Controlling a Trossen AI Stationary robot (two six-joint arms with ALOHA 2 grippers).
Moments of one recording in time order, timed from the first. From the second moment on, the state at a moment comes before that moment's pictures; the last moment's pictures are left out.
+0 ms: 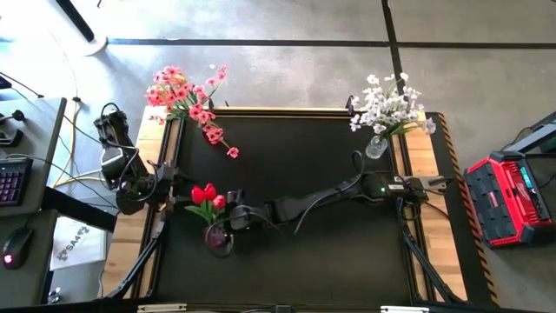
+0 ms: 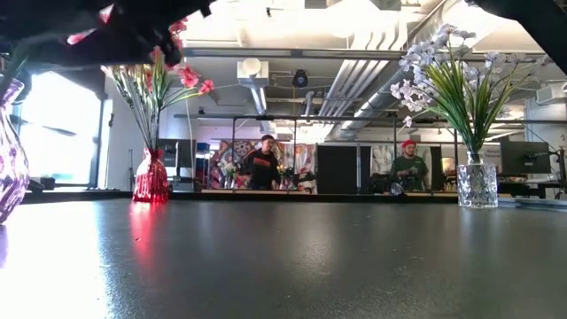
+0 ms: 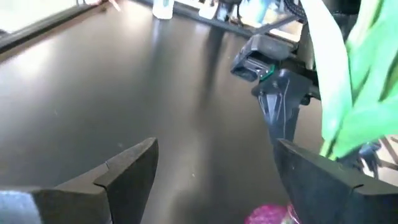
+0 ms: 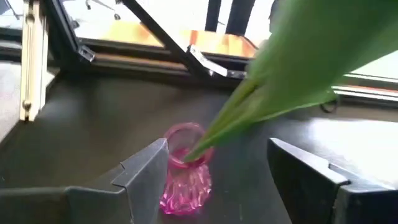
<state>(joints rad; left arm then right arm) -1.03 0.42 0.55 -0.93 -0.97 -0.98 0.26 2.43 2.15 -0.20 0.20 -0.01</state>
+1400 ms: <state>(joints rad) -1.03 0.39 0.55 -0.94 -1.19 -0.85 0.29 2.16 2.15 -1.16 0.47 0.29</state>
